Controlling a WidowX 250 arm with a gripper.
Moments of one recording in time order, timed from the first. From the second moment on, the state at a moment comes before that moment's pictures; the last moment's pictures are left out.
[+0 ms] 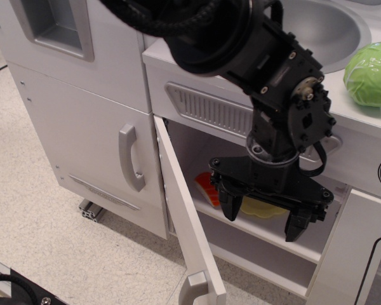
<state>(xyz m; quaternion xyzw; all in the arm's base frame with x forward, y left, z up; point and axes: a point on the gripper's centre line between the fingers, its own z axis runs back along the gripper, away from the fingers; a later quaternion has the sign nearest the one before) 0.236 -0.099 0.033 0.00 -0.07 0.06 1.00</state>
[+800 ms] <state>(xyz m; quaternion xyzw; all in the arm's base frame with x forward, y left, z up) 0.223 -0.045 0.055 -0.02 -0.06 0.15 0.99</state>
